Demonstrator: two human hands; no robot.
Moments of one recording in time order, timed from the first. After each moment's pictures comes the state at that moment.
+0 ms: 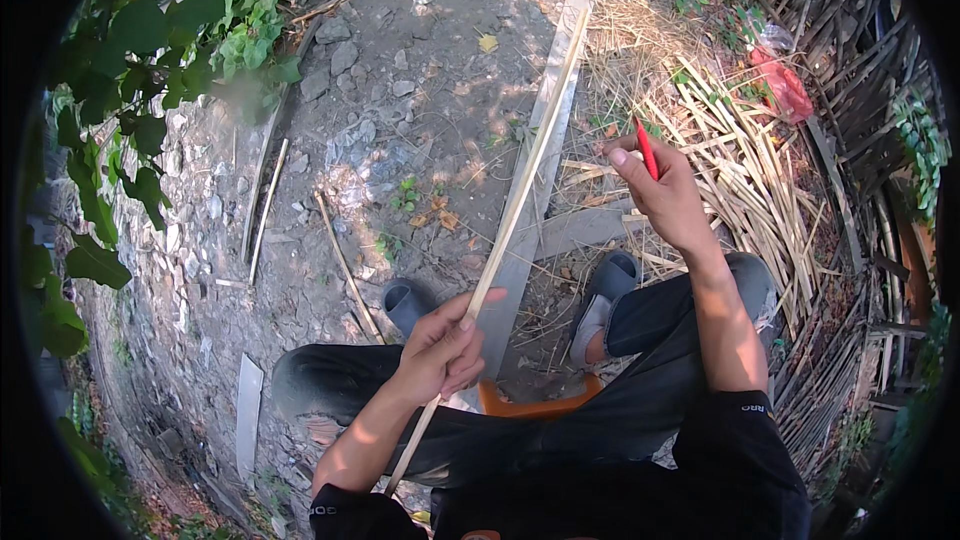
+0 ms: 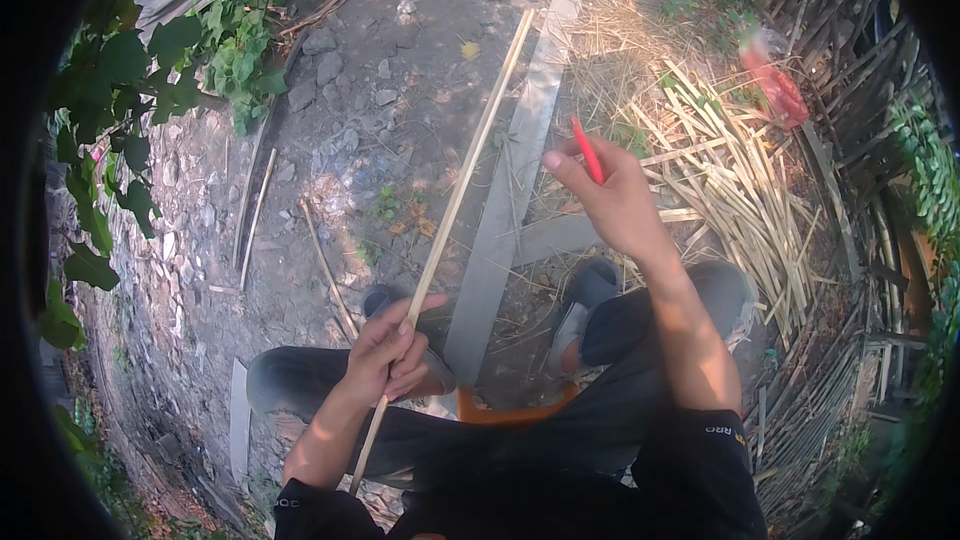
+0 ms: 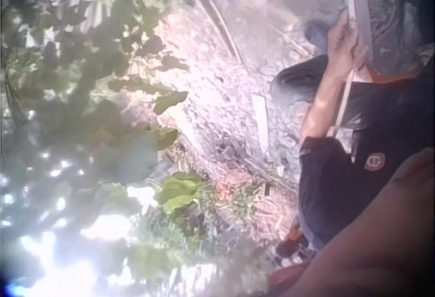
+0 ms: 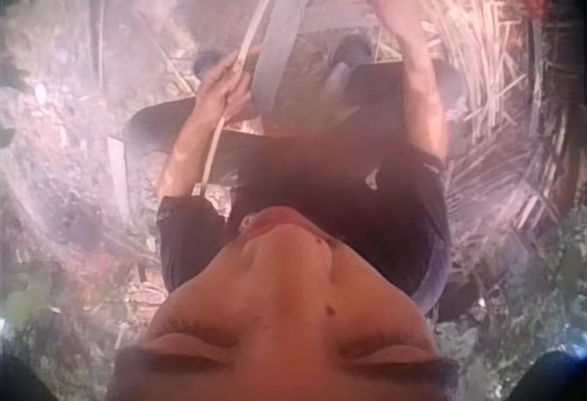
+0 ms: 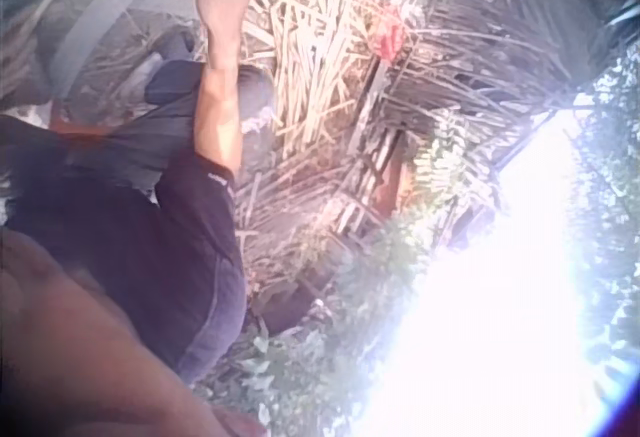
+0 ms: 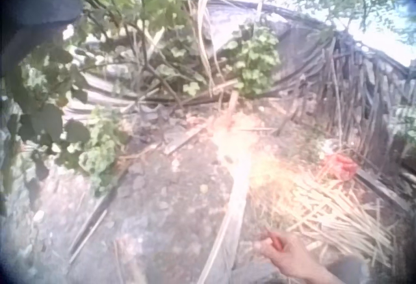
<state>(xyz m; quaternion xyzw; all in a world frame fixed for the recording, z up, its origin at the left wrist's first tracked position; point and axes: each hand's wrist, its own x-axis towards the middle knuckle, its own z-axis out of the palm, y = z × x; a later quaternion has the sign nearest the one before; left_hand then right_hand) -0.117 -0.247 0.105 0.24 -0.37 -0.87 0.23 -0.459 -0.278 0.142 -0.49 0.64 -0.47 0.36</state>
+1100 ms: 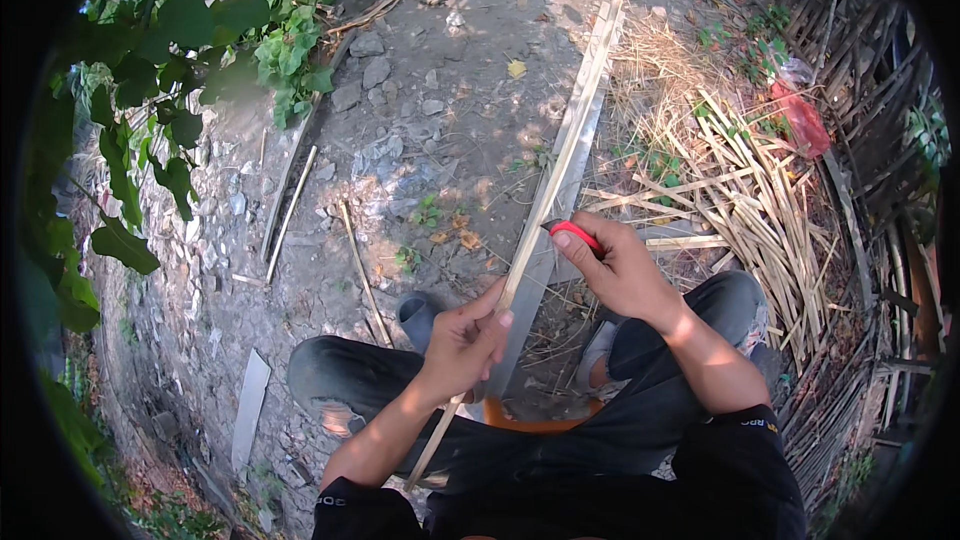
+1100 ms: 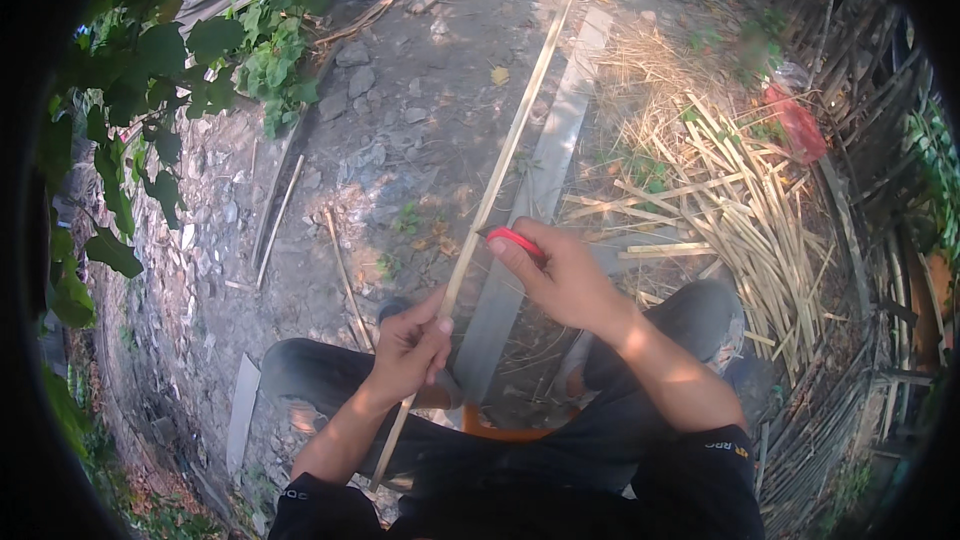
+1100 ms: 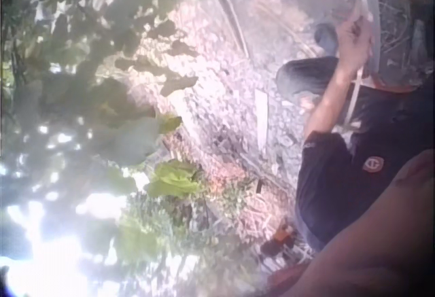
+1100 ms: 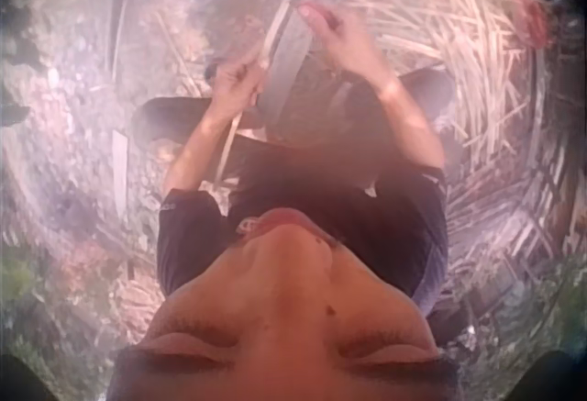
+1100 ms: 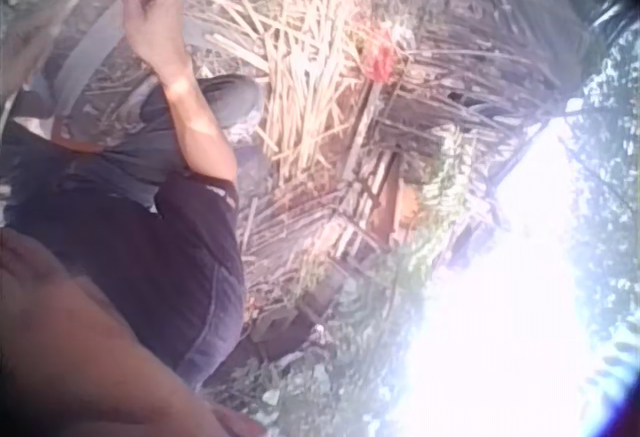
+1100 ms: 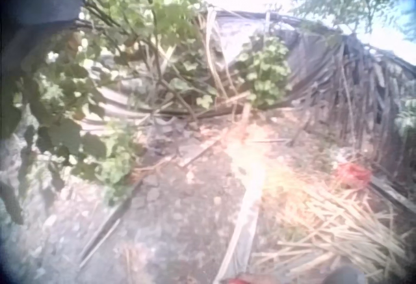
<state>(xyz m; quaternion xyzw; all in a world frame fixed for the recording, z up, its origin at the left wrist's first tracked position) -0.145 -0.247 0.104 0.38 -0.53 -0.69 0.30 -0.401 -0.266 0.144 -0.64 0.55 -0.37 0.40</state>
